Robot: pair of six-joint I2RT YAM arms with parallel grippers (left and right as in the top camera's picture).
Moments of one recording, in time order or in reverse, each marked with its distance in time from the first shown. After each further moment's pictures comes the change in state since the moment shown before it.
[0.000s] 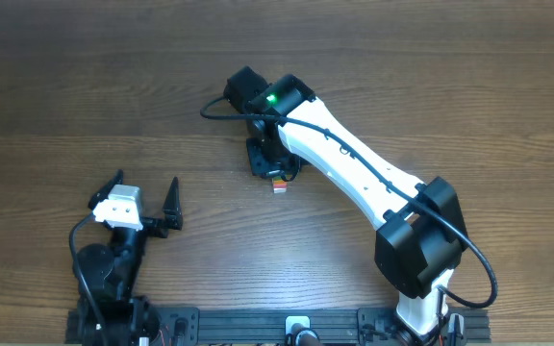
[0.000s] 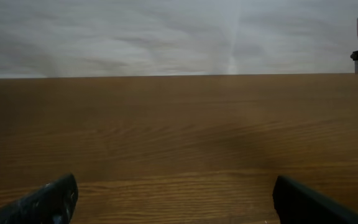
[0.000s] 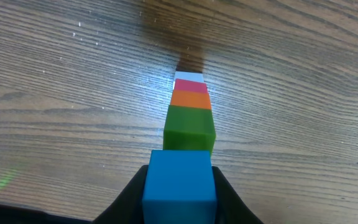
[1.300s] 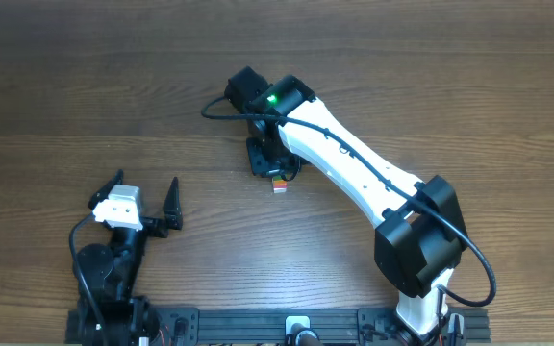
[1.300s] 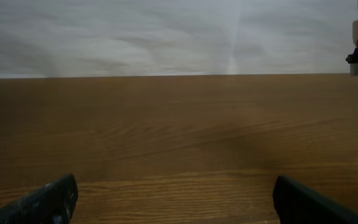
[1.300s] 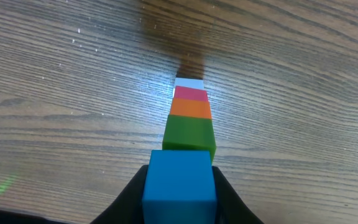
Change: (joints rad) left arm 0.000 0.000 0.000 0.000 0.000 0.000; right arm -0.008 0.003 -0.015 0.028 0.001 -0.003
